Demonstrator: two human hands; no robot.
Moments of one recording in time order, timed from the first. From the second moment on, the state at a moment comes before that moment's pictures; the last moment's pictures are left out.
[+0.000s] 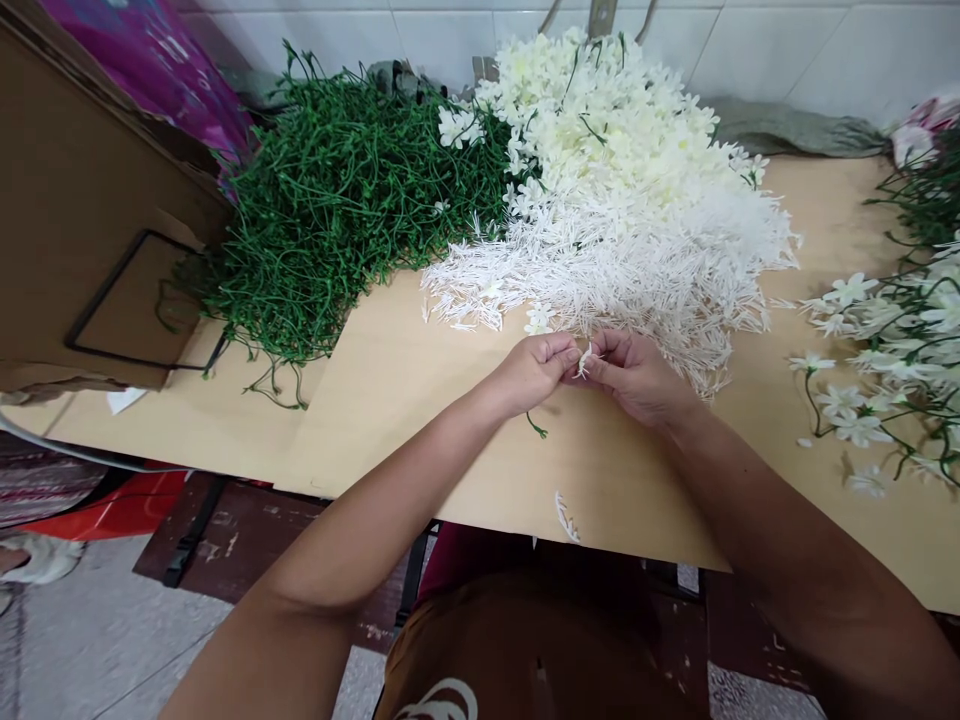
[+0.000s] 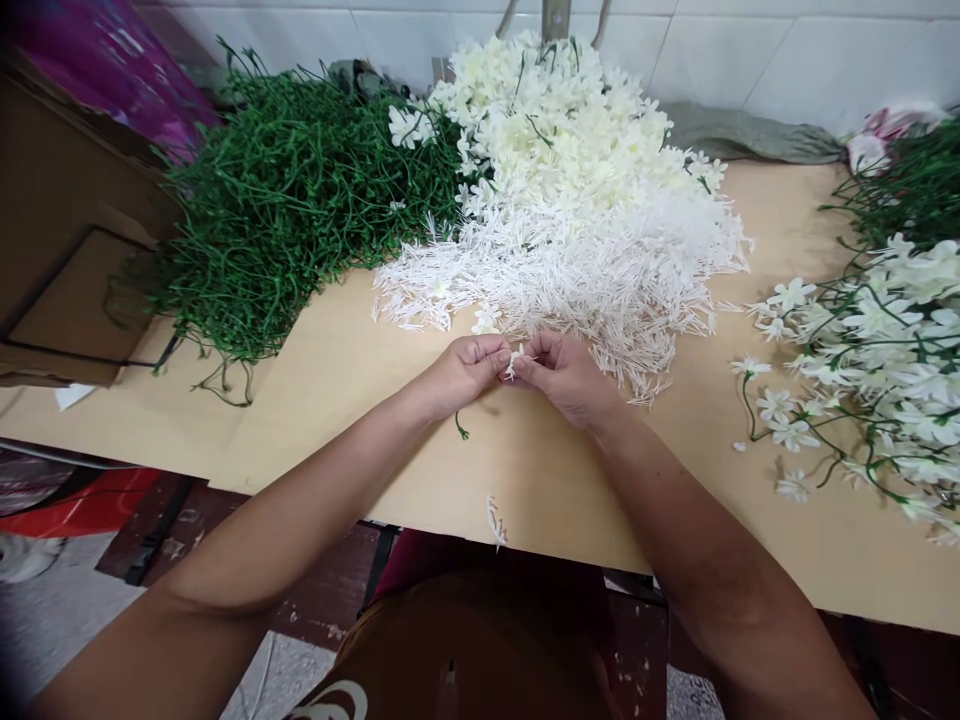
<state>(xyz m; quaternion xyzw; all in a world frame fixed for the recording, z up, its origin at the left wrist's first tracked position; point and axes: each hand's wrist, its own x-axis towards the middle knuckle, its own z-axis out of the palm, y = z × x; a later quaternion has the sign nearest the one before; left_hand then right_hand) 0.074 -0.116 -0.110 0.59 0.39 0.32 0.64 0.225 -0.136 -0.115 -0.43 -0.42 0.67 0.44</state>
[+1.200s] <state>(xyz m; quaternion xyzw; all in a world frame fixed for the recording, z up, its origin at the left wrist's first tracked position) 0.070 -0.119 -0.112 0.60 0.35 0.32 0.64 0.228 -0.132 -0.112 -0.38 -0.42 0.70 0.43</state>
